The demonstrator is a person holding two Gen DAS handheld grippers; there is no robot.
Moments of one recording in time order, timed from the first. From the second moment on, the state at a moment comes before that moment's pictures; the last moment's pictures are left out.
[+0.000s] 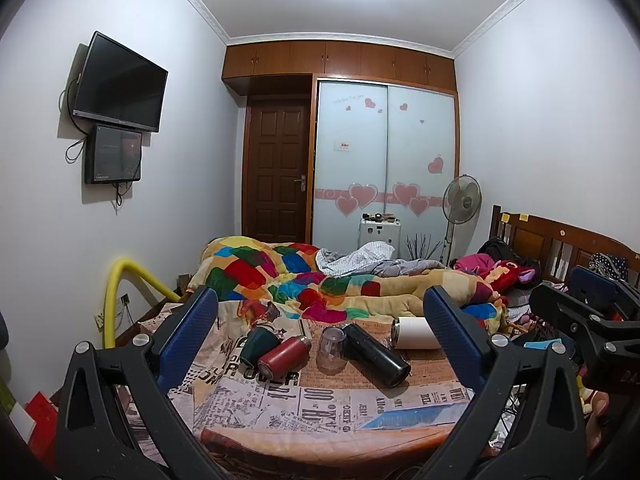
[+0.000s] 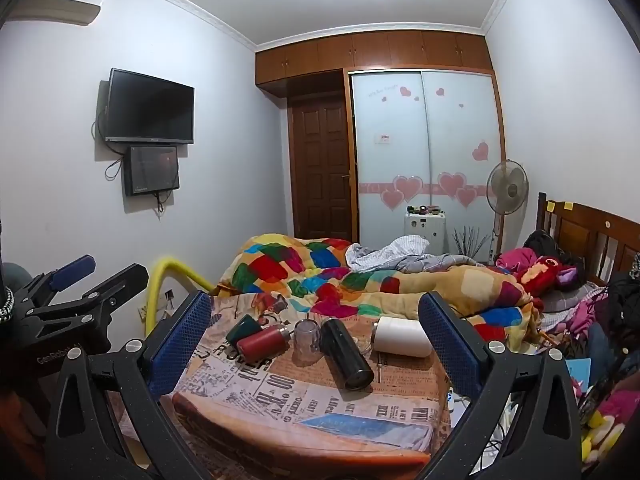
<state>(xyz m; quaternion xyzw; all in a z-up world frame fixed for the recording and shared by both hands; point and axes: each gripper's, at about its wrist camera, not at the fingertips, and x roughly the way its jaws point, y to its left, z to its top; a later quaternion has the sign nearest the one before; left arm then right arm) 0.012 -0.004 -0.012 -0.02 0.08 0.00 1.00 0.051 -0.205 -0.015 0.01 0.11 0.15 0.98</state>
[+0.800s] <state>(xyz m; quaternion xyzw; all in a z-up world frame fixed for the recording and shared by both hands) 0.008 0.000 -0.007 -0.02 0.07 -0.01 1.00 0.059 -0.212 -0.022 0.01 0.11 0.15 0.98</state>
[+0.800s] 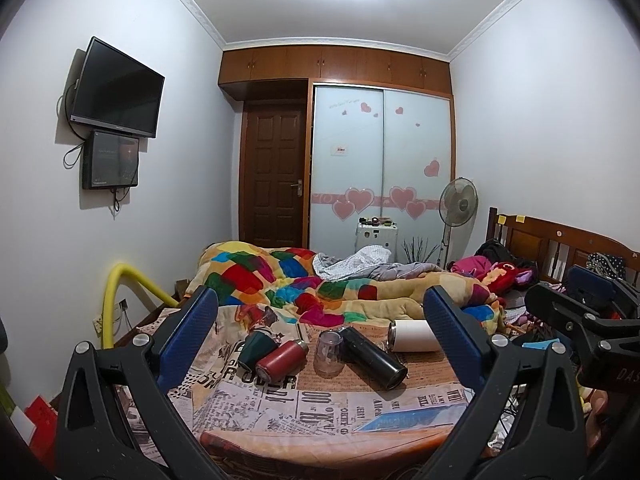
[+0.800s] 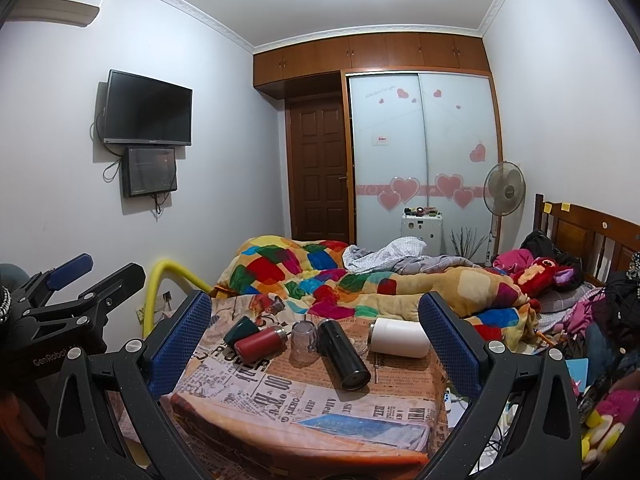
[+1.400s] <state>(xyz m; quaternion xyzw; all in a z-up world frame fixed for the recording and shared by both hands) 0.007 -0.001 -0.006 -0.02 0.07 -0.01 1.00 0.058 -0.211 -0.021 0.01 0.11 0.15 0.98</state>
